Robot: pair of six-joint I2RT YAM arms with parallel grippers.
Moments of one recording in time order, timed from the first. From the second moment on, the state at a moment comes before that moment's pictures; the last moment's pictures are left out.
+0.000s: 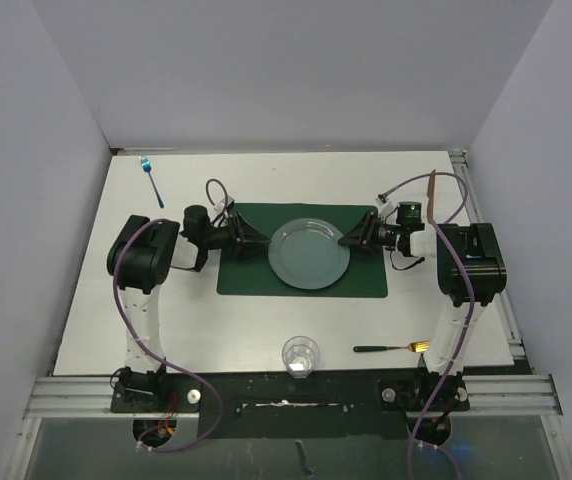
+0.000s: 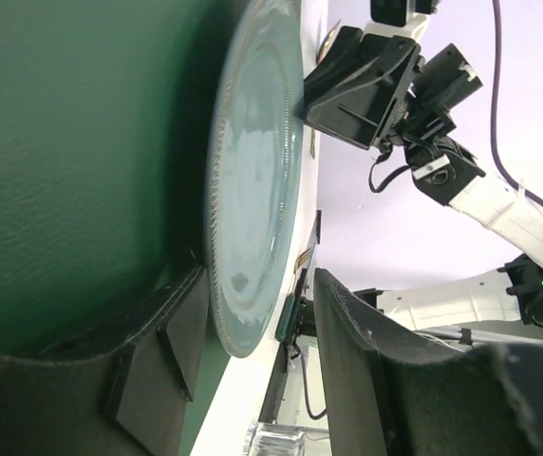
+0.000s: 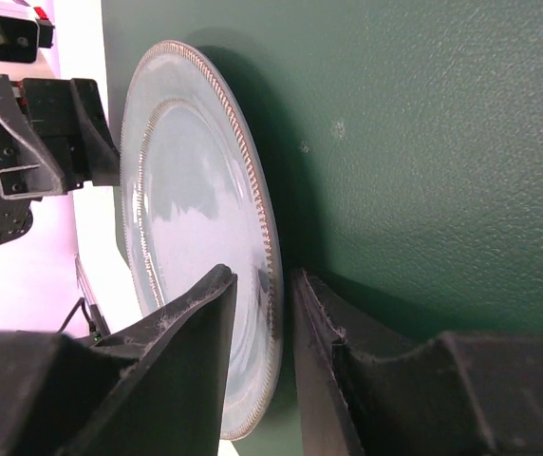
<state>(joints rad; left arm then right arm) -0.21 2.18 0.93 0.85 1.00 -1.20 0.03 1.98 0.94 0.26 -0.85 0.54</state>
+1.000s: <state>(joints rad) -0.23 2.09 1.00 0.47 0.97 -0.90 0.03 1.98 0.96 0.22 -0.85 0.53</state>
